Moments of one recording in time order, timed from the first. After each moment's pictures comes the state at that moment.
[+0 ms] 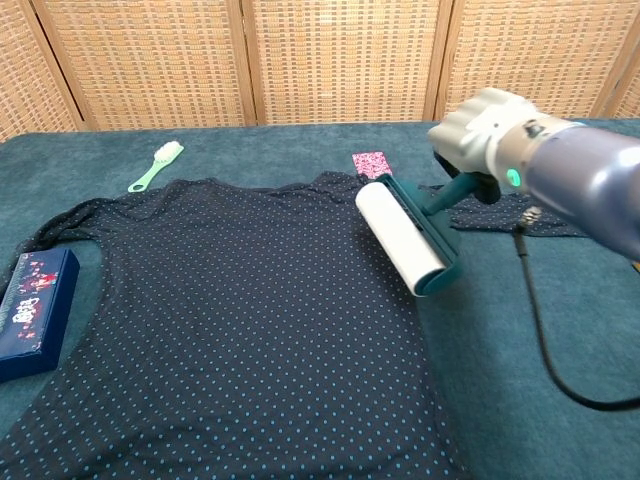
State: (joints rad) left arm -0.18 -0.96 -0.08 -1.73 1.36 1.29 -0.07; right arm 1.01 -1.69 0.29 -1.57 -0.43 1.33 -1.53
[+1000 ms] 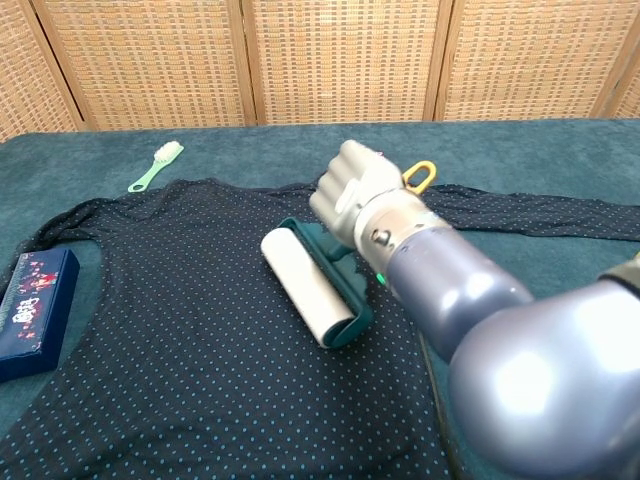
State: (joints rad) left arm -0.20 -0.95 -0.08 -1.71 1.34 1.26 -0.12; right arm 1.18 -1.99 0.18 -1.41 -0.52 1.42 -1.74
